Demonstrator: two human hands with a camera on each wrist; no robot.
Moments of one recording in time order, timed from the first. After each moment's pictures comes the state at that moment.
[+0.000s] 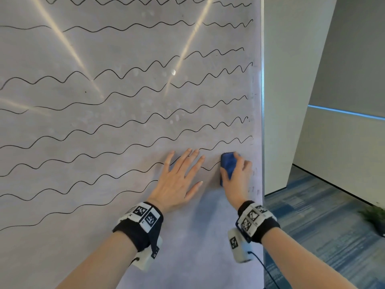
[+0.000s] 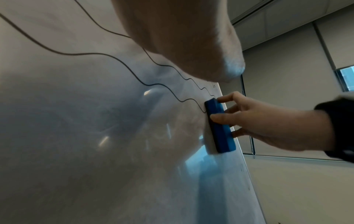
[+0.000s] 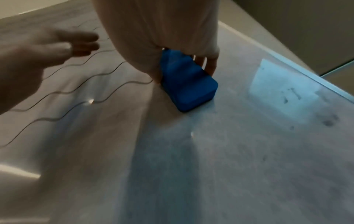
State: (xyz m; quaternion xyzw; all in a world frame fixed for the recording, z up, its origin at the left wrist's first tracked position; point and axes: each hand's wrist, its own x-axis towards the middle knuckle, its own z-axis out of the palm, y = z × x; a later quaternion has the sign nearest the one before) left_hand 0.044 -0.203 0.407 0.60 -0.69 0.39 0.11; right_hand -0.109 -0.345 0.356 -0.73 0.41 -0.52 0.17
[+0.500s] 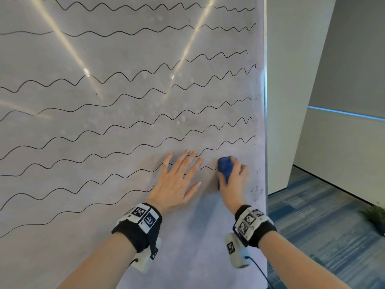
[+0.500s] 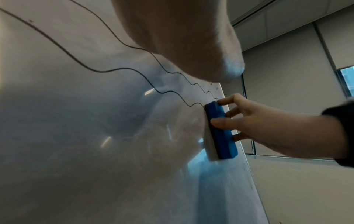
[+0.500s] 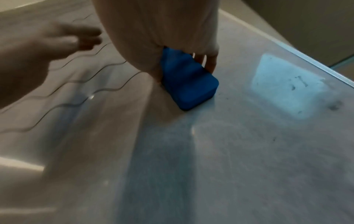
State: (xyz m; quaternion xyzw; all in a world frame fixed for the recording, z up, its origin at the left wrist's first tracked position) left_hand 0.059 -0.188 0.408 0.61 -0.68 0.40 0.11; right_hand -0.094 -0.317 0.353 -0.73 0.42 -0.51 0.16
